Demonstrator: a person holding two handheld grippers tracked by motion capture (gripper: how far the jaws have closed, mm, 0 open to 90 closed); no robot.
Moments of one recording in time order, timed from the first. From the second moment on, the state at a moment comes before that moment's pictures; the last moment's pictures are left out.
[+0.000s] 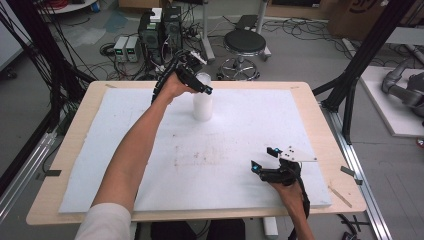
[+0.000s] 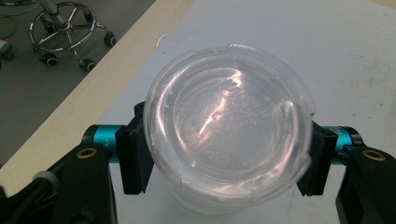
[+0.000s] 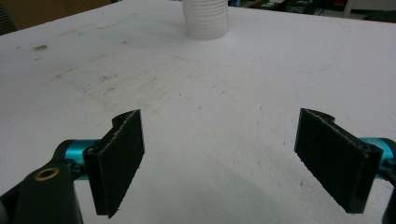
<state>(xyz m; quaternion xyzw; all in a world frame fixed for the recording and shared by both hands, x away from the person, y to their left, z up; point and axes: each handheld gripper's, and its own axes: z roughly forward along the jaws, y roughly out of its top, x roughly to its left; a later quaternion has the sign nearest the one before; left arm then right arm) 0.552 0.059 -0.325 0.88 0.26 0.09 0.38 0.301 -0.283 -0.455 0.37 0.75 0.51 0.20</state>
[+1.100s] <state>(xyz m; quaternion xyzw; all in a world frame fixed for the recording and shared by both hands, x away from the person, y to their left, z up) 0.524 0.083 -0.215 0.86 0.23 0.15 0.43 0.300 -0.282 -0.455 0.37 0.75 0.51 0.20</state>
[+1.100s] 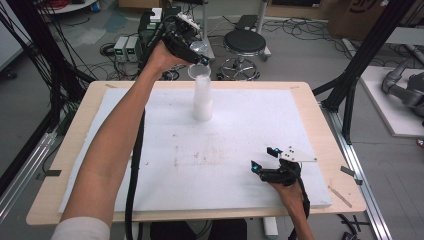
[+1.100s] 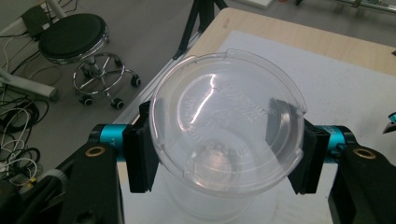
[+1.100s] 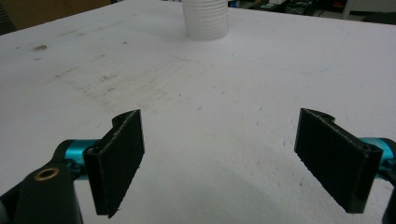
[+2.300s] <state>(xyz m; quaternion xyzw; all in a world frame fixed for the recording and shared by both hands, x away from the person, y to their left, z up) 0.327 0.147 -0.320 0.79 0.15 0.08 0.59 0.301 -0.284 -0.455 0.36 0.75 0.52 0.20</state>
